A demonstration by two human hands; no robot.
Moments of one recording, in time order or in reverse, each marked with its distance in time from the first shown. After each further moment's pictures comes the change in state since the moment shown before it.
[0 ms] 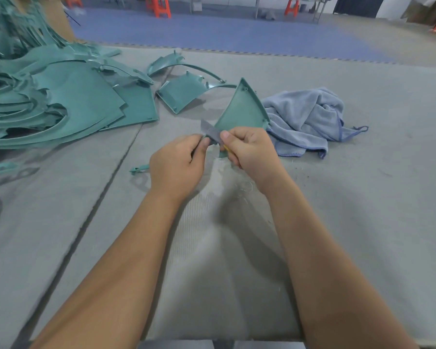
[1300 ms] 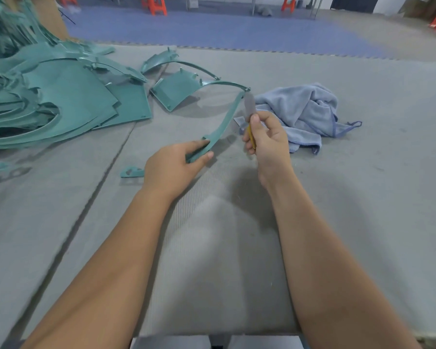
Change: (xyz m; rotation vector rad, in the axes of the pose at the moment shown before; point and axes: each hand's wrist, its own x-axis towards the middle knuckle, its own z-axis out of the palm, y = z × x) left_hand 0.001 -0.013 0.008 -0.034 -0.300 -0.137; right_hand 0.013 0.032 -0.024 0.350 0.277 -0.065
